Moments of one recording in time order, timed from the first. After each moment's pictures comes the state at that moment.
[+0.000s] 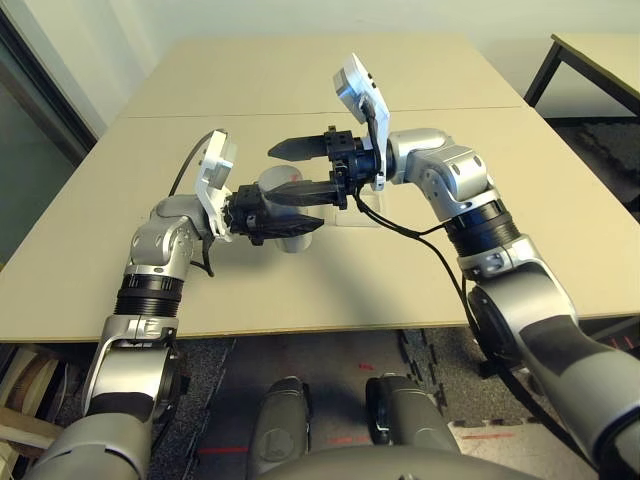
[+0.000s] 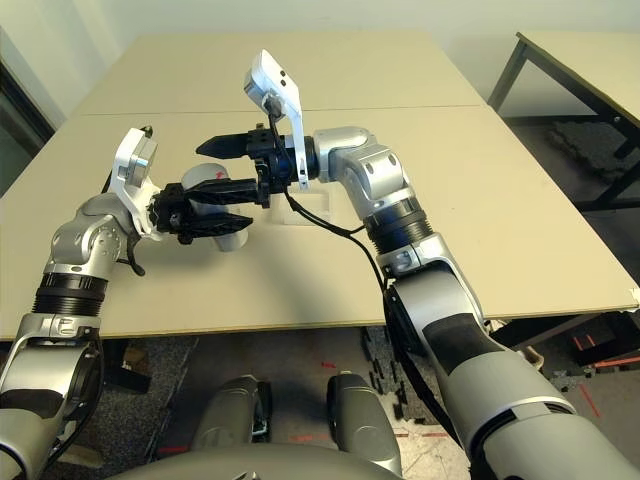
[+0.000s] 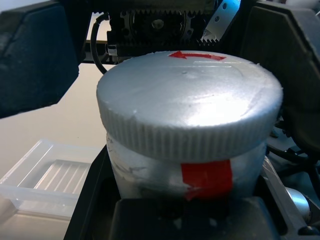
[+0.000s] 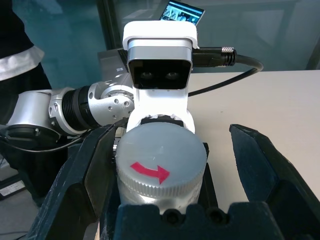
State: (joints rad) left arm -0.60 0.49 0.02 0.29 -0.51 0.35 -1.47; right arm -1.04 -0.12 0.19 0.44 0.36 0.48 1.24
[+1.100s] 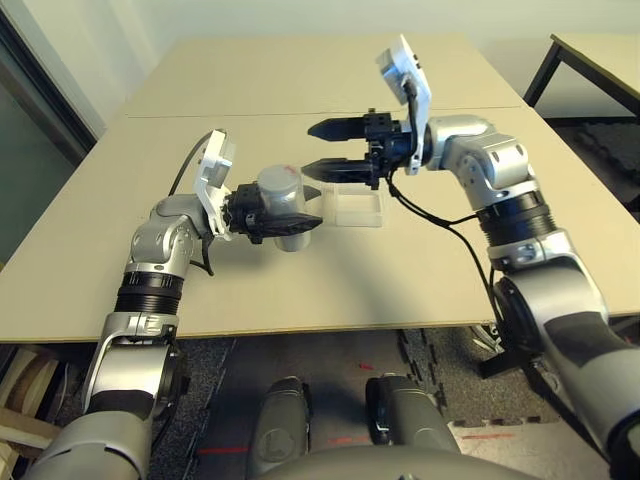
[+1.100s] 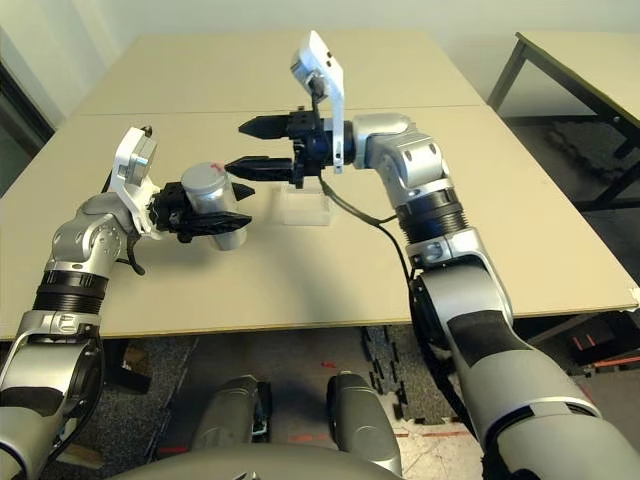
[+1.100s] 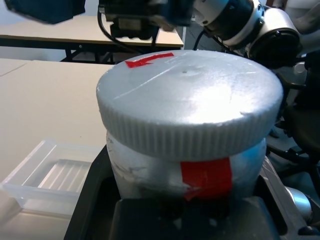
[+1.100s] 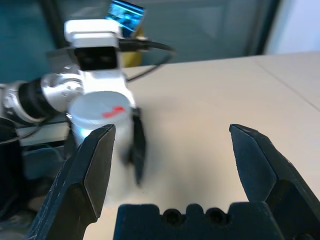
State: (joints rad) left arm -0.62 0.49 0.02 0.33 -0.51 0.33 -1.48; right arm -1.05 -0.34 0.09 0.47 0.38 0.49 1.22
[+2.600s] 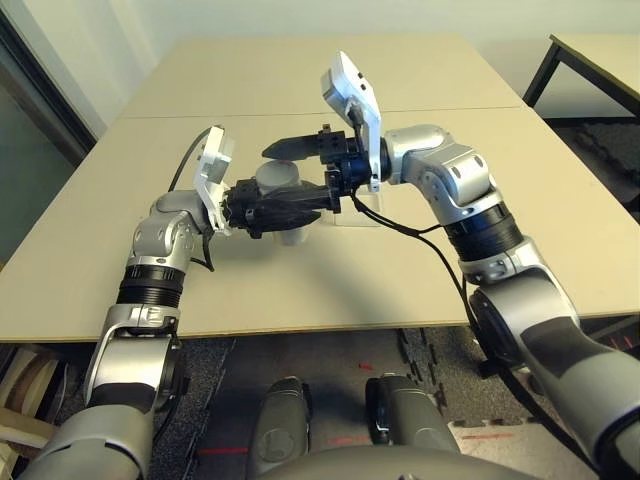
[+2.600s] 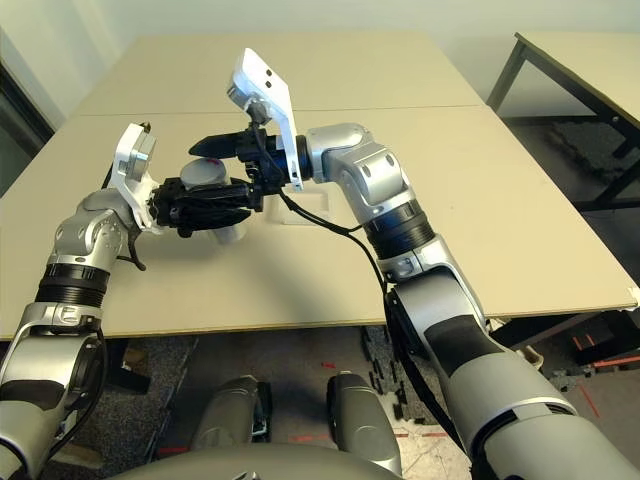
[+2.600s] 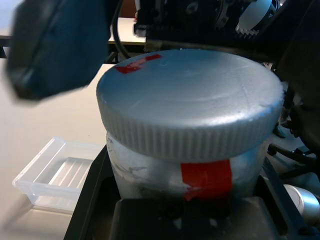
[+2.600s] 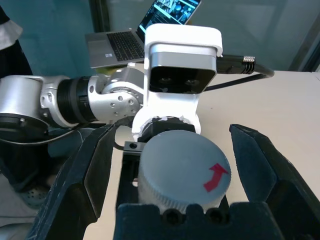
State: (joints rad) left arm -0.66 0.49 0.02 0.41 -0.49 0.29 -1.49; right arm -1.06 -0.12 0.25 0.37 0.32 0.49 1.16
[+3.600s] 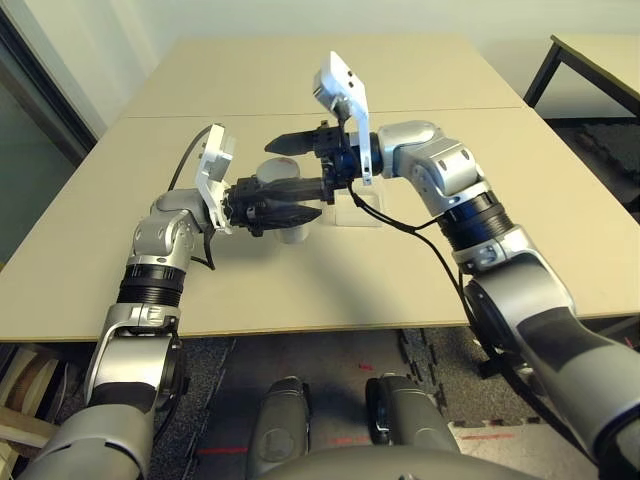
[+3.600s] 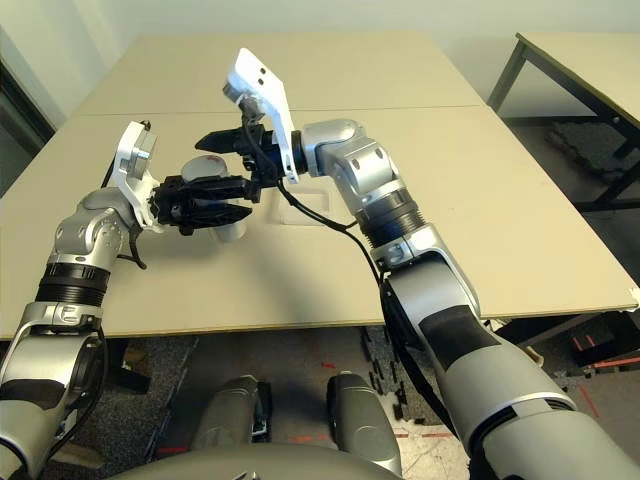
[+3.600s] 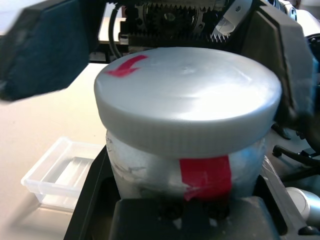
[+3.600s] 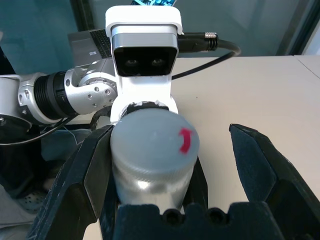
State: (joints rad) left arm -0.66 0.49 0.02 0.41 -0.49 0.29 -1.47; right arm -1.08 -0.17 0.22 0.43 0.34 0.51 1.15
